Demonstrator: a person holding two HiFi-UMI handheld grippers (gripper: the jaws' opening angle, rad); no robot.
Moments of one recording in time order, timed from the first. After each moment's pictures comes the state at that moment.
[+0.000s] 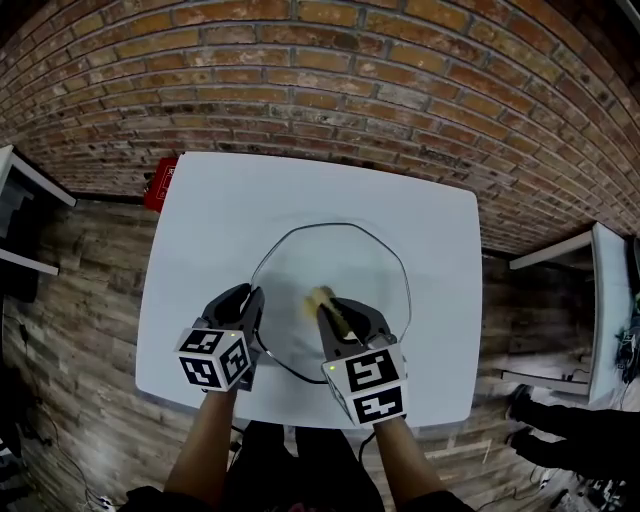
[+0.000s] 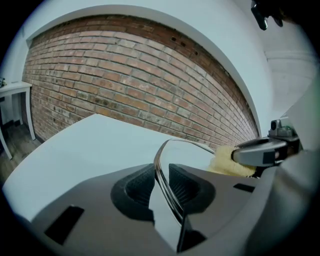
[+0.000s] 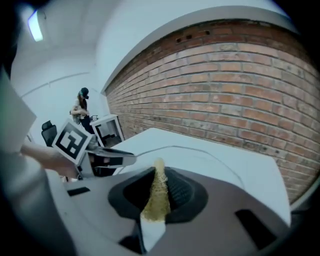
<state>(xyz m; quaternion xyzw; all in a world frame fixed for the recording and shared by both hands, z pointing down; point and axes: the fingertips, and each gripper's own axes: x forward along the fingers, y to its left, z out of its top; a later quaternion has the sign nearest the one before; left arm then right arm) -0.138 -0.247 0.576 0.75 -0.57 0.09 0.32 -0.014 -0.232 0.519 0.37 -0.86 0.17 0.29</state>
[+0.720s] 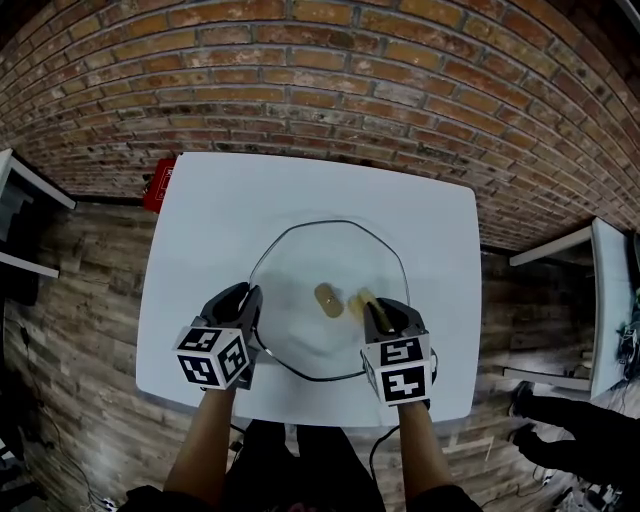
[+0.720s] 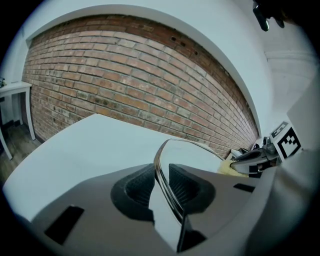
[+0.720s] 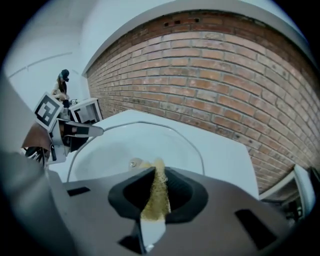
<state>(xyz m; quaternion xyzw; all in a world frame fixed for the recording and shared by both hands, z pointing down) -0.138 -0.246 0.576 0.75 -0.57 0.09 0.32 0.078 -0.243 0.562 0.45 -0.79 0.18 0.38</state>
